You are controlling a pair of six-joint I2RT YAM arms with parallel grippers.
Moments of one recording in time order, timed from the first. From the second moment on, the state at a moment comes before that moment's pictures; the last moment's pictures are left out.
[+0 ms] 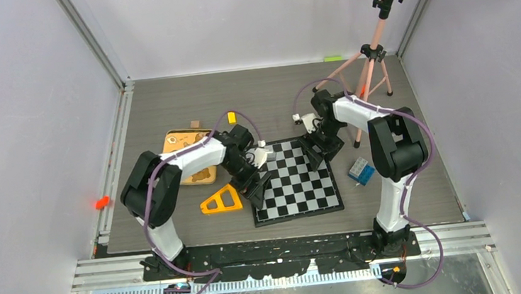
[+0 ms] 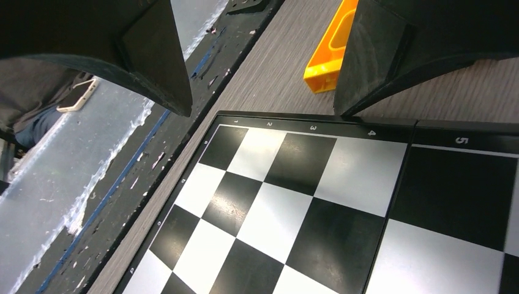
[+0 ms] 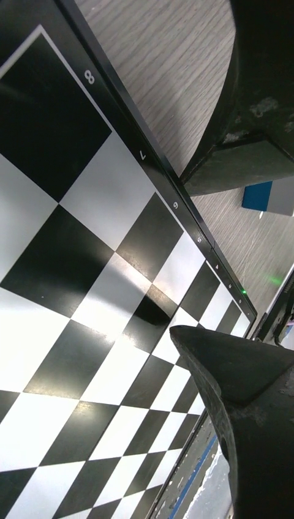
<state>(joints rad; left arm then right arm) -0.64 1.79 1.12 -0.81 0.64 0.19 0.31 1.94 1.34 -0.96 -0.28 -0.32</state>
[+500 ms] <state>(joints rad) -0.57 1.62 1.18 -0.83 0.48 0.25 0.34 1.86 1.28 -0.94 -0.38 -0.29</state>
